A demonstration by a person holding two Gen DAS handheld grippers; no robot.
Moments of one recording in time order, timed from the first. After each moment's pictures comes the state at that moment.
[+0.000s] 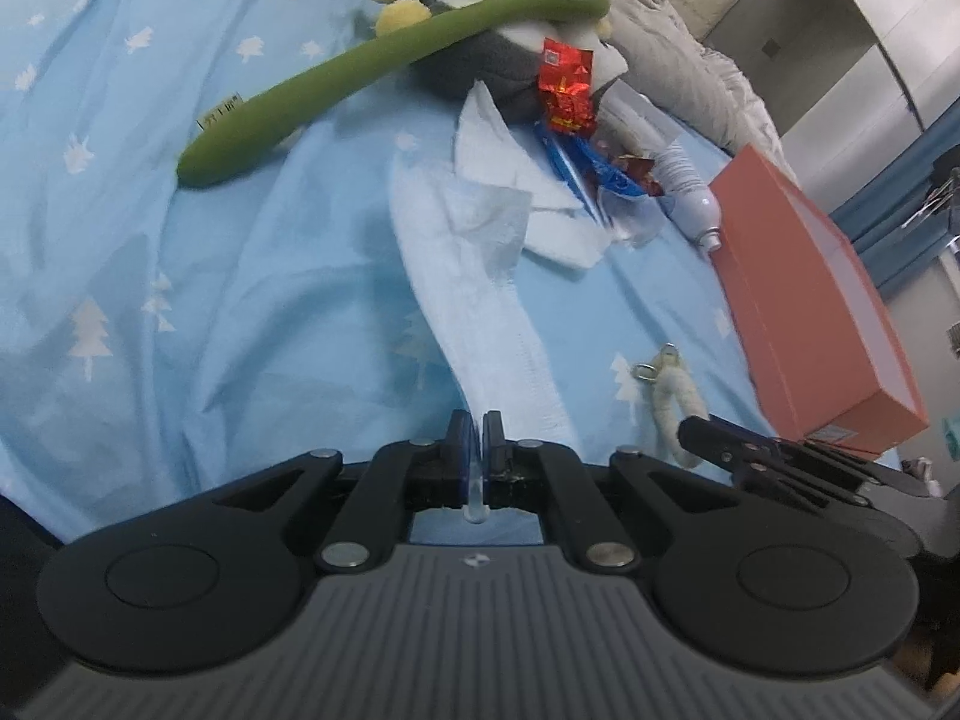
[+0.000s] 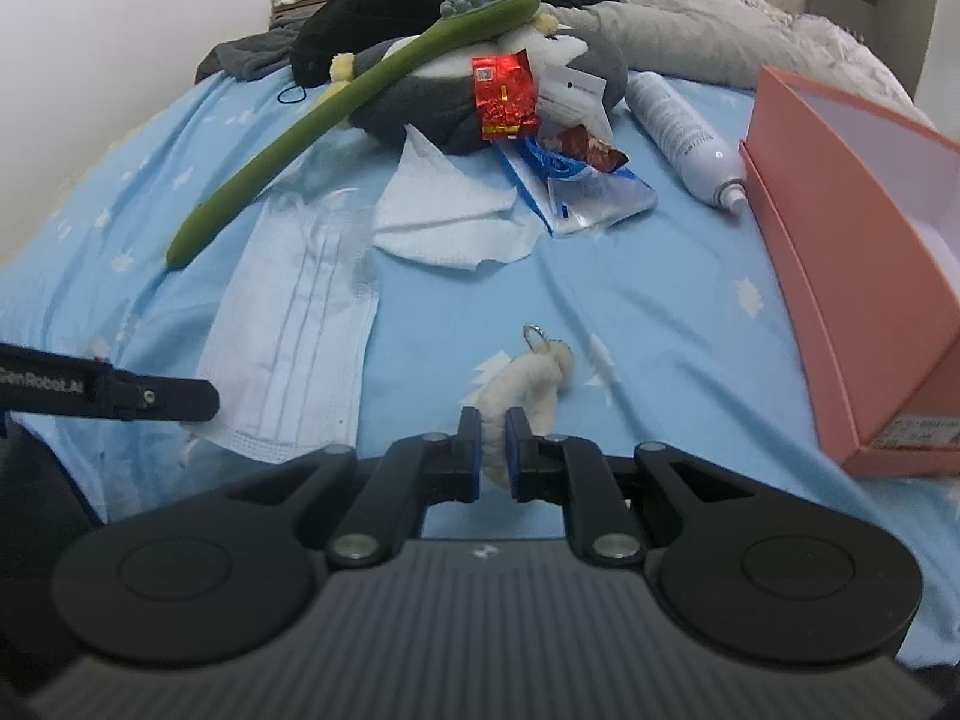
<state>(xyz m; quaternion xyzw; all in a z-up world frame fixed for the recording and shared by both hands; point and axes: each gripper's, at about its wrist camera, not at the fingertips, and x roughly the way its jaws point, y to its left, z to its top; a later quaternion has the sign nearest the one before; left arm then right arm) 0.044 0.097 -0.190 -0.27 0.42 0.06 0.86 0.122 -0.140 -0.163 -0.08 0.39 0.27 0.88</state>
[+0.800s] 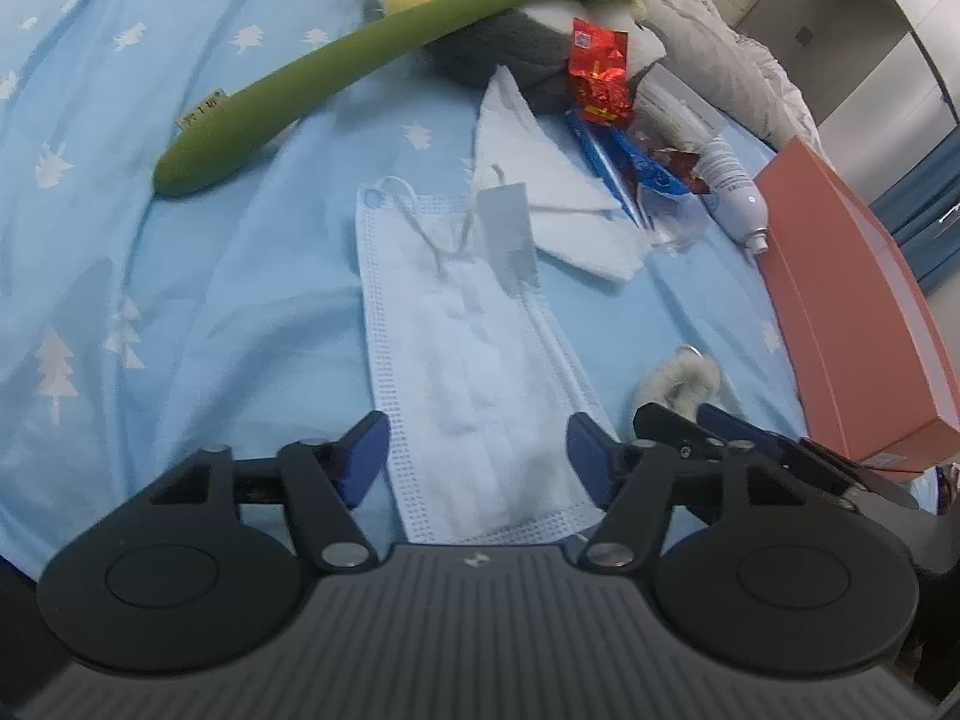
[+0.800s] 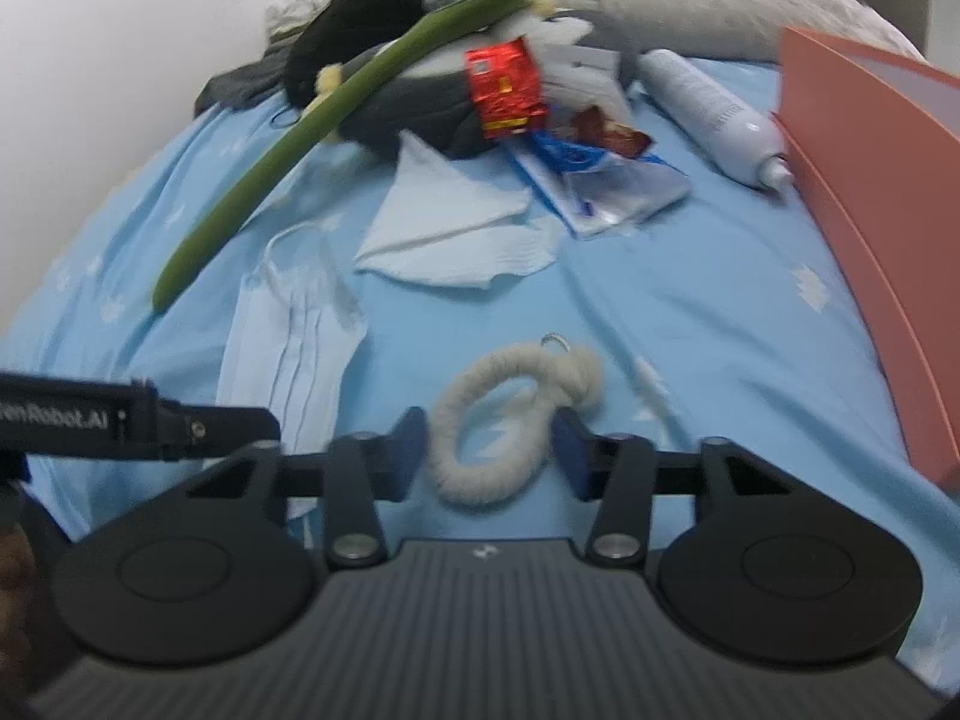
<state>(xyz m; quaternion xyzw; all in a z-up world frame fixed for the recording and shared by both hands) 0.084 0.097 -0.207 -0.26 0.44 0.09 0.86 0.153 -0.120 -0.196 -0.04 0.39 0.29 0.87</state>
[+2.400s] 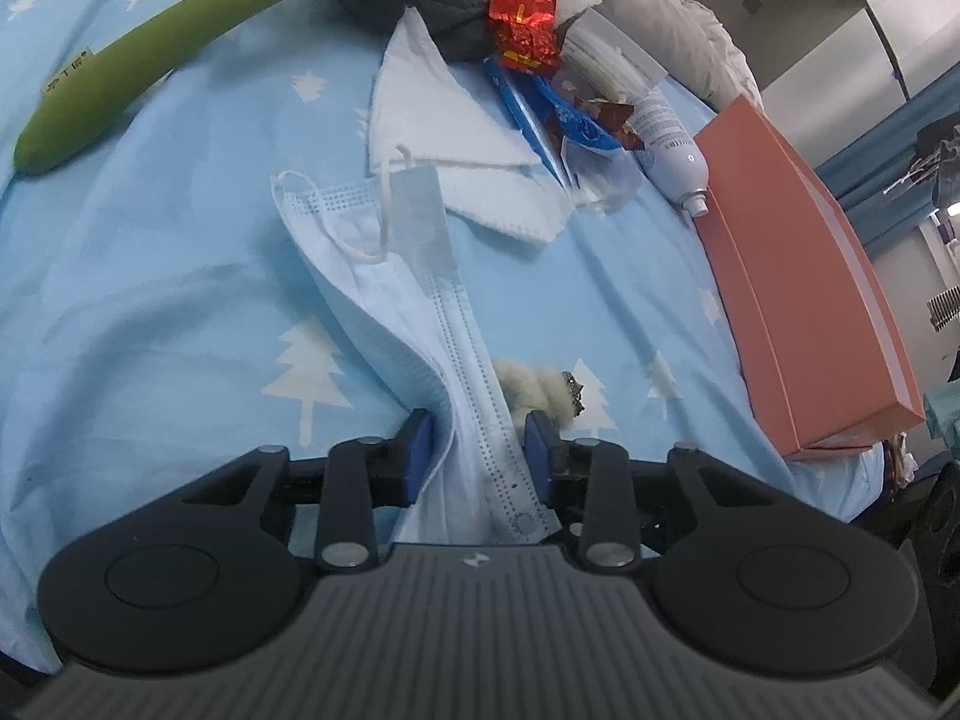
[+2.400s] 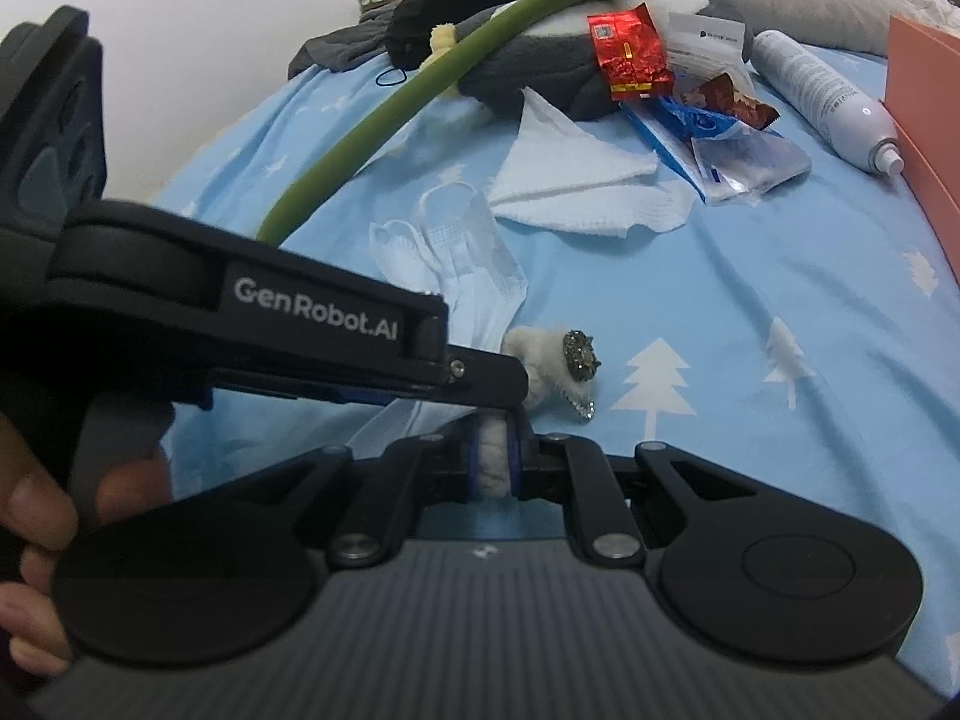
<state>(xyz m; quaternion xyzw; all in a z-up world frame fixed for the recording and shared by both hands) 0.121 0.077 -0.227 -0.29 0.46 0.00 0.84 0.132 -0.106 -0.200 -0.03 0.40 0.38 0.83</state>
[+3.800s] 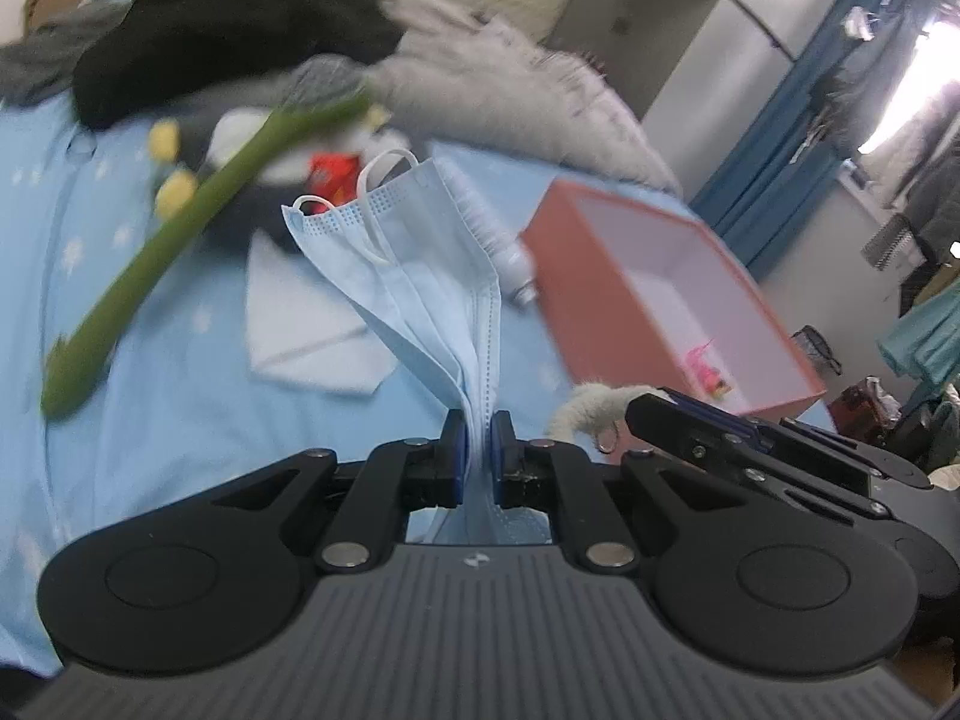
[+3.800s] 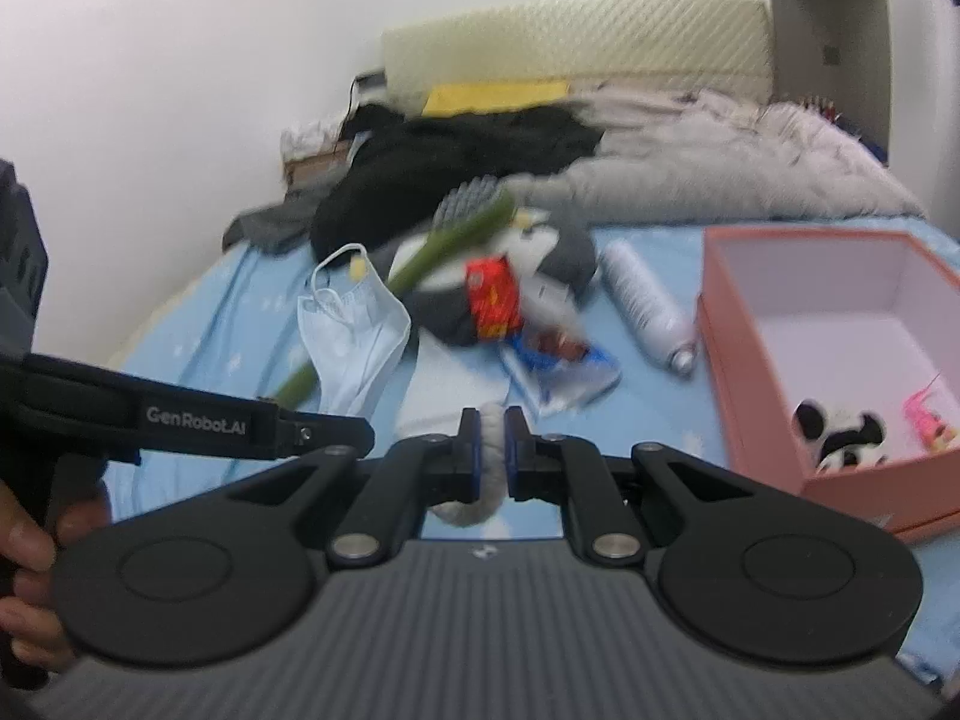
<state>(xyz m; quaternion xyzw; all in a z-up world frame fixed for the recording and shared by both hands) 0.094 0.025 -0.066 -0.18 0.37 -0.06 0.91 0.109 -0.196 -0.051 0.01 0.28 0.28 0.92</state>
